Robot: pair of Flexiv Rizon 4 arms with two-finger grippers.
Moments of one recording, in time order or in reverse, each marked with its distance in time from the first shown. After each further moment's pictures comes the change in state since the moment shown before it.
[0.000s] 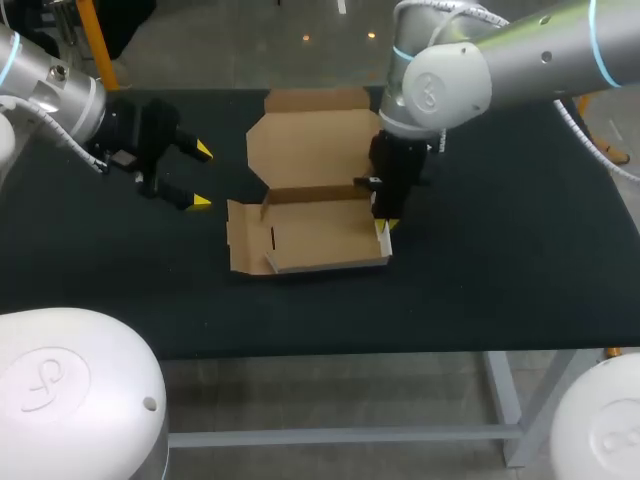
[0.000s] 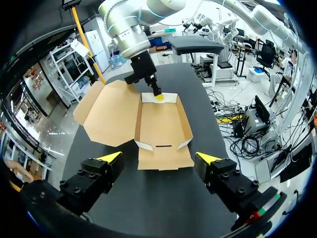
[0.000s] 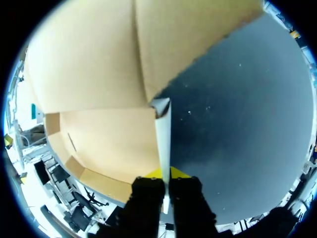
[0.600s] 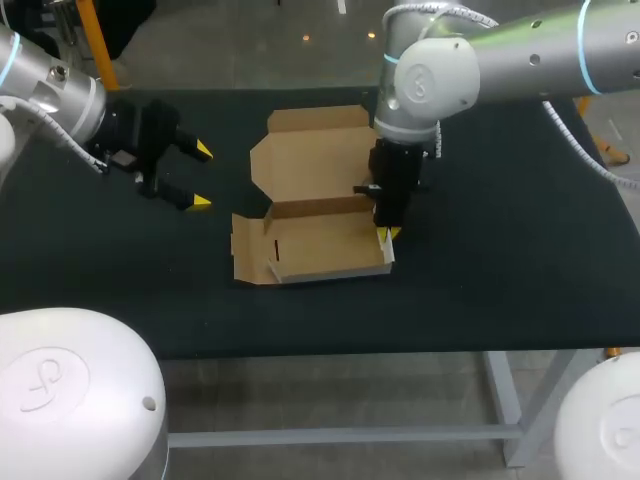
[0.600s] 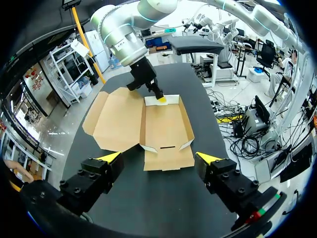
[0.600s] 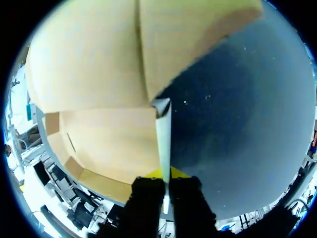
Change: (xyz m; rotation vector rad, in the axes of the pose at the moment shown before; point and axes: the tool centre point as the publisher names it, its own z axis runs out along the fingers) left arm 0.000 0.000 0.000 0.000 0.000 0.000; right arm -0.007 -0.006 0.016 0.105 -0.033 0.031
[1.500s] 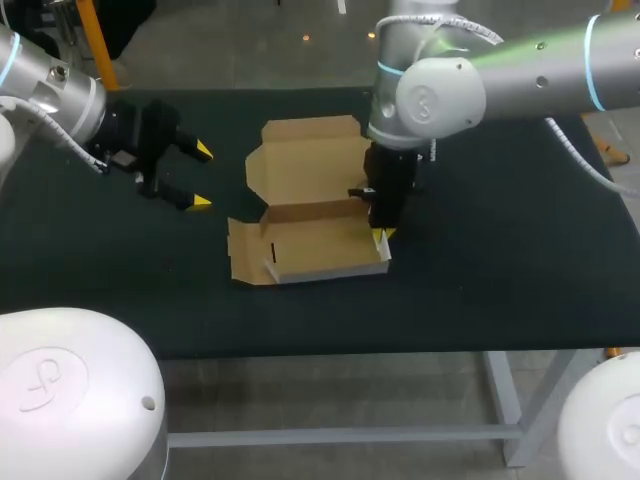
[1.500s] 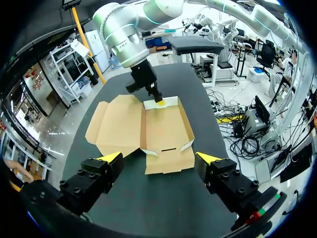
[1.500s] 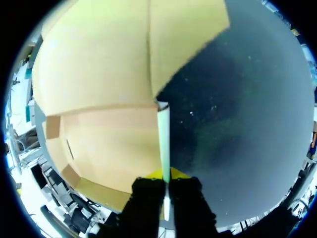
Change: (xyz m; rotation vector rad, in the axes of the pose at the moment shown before) left arm 0.000 0.000 0.000 0.000 0.000 0.000; right arm 0.005 0.012 0.007 -0.080 -0.016 -0.004
